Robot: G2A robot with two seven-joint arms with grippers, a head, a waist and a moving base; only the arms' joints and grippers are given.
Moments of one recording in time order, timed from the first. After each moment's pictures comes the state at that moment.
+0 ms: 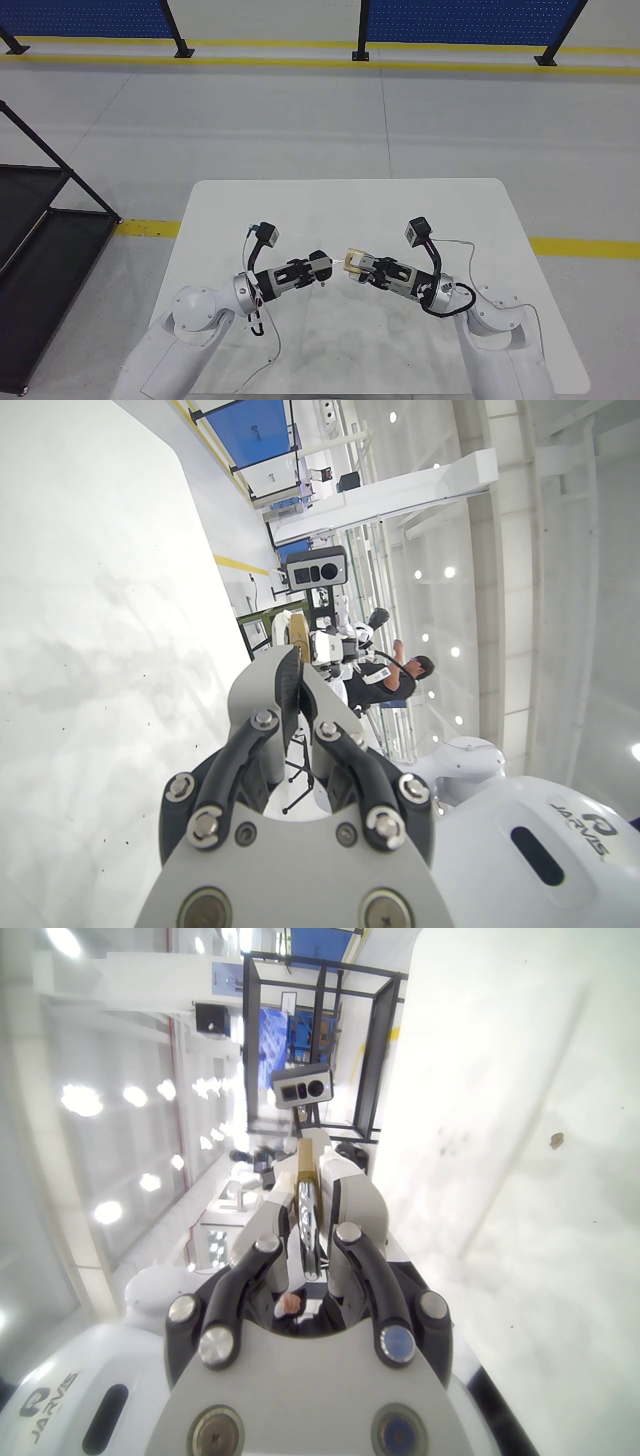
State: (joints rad) left arm 1.60 -1.09 -1.30 -1.80 -0.31 -0.25 -0.75; right arm -1.52 -1.41 1.42 -1.78 0.07 0.06 1.10
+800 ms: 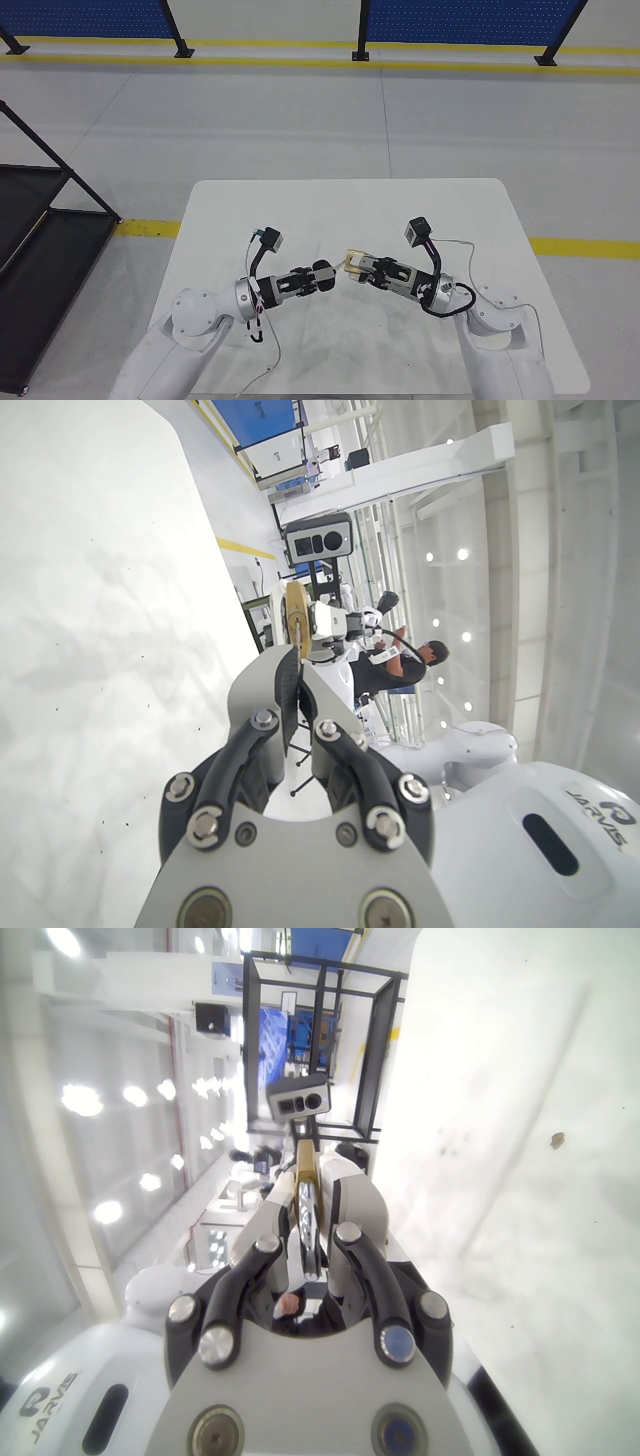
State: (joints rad) left arm 1.63 -1.08 -1.30 -1.84 -0.28 -0.24 -0.80; right arm -1.52 -1.41 1.42 -1.78 0.07 0.06 1.10
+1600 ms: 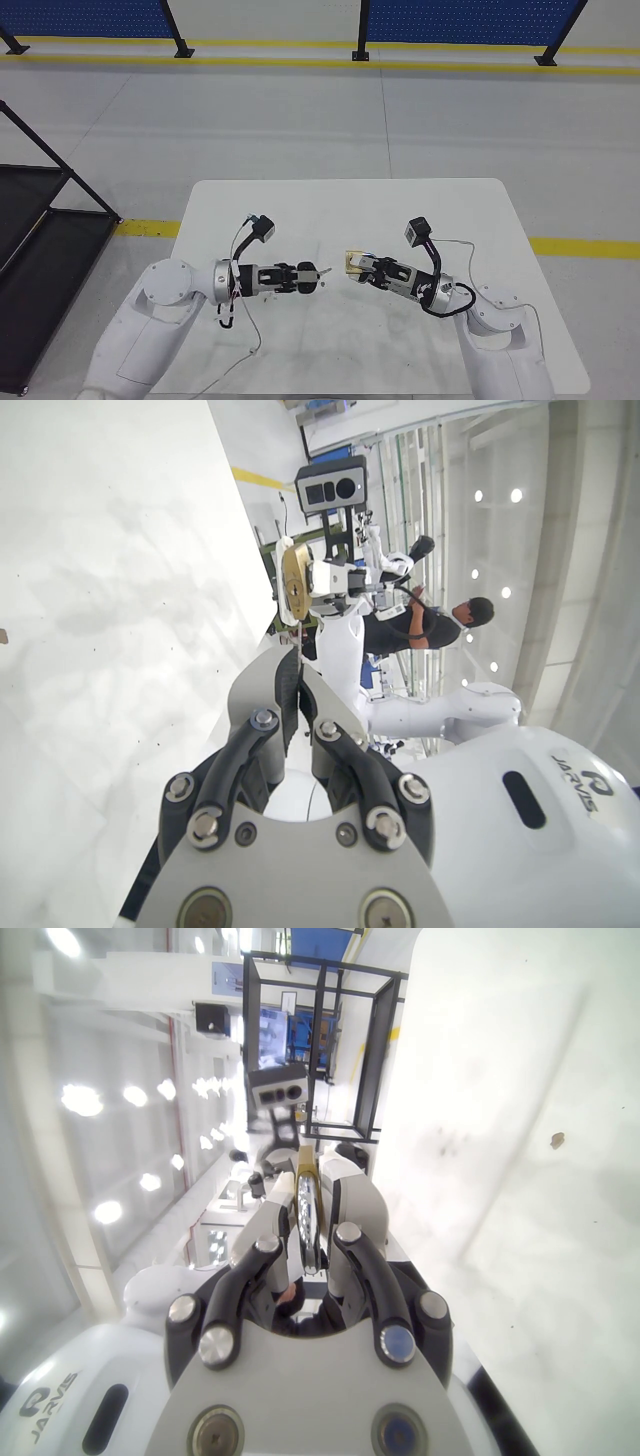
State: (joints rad) left arm 1.52 -1.03 -1.44 -1.84 -0.32 -0.06 -1.18; right arm -1.52 -1.41 1.42 -1.78 0.07 0.06 1.10
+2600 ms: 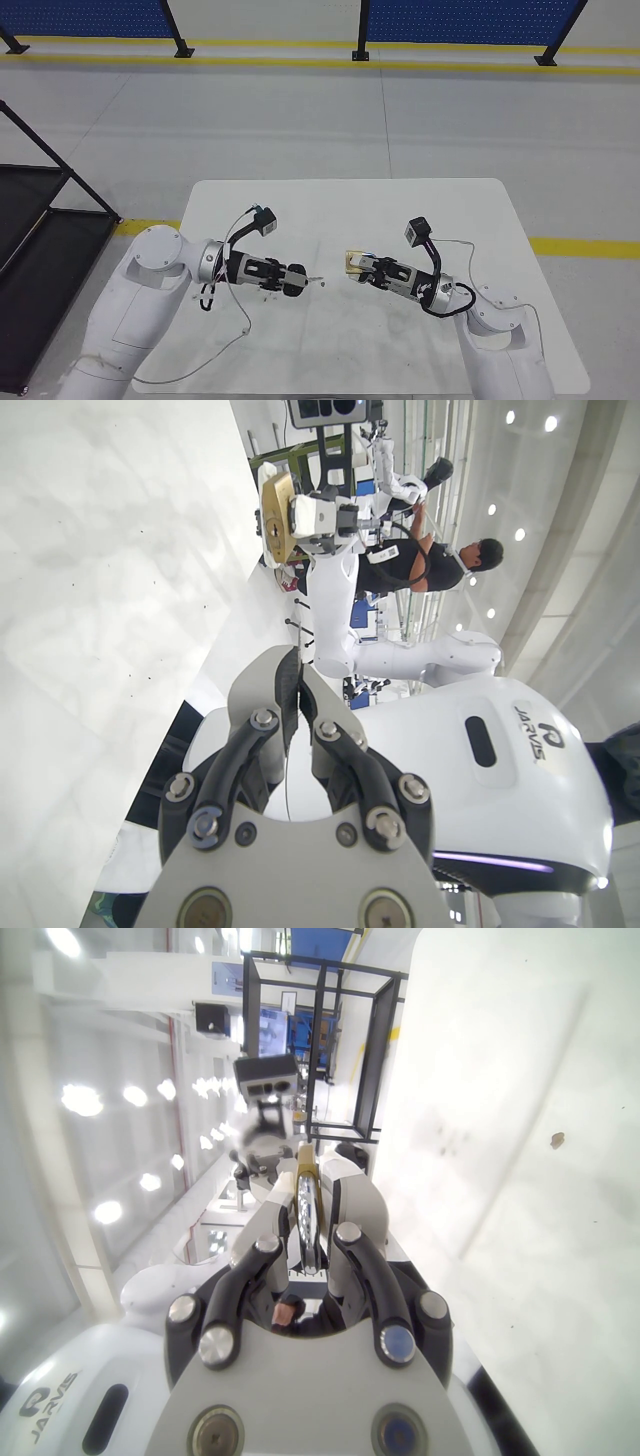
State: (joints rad) left arm 1.35 -1.01 -1.42 -1.73 -0.39 0.00 -1.47; right arm -1.52 -1.41 1.42 -1.78 0.07 0.06 1.10
